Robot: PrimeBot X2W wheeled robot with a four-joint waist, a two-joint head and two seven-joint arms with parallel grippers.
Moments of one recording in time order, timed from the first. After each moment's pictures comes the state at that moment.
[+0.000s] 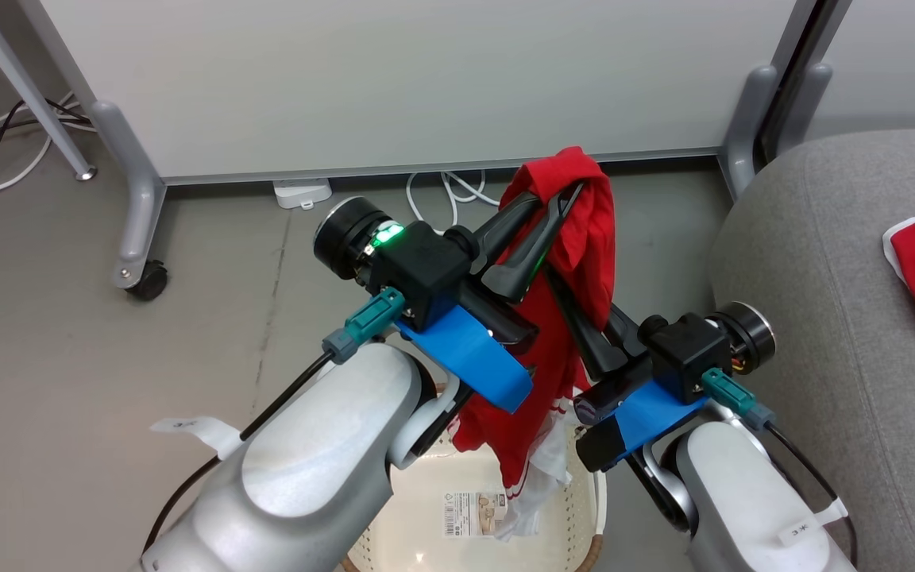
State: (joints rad) left arm -0.72 0.13 -0.81 0.28 -0.51 -0.07 -0.22; right arm -0.44 -0.05 0.36 0.39 0.07 0.13 -0.26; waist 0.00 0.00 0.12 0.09
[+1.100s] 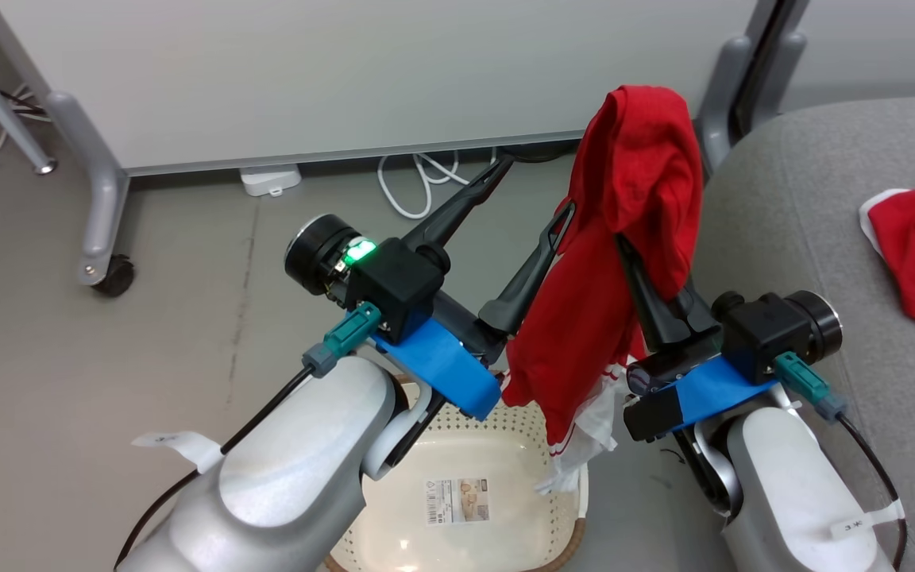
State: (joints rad) left arm -0.71 0.18 -0.82 0.29 -0.51 -0.04 -0.23; right arm -0.42 -0.05 0.22 0.32 0.06 0.13 -0.26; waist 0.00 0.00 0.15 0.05
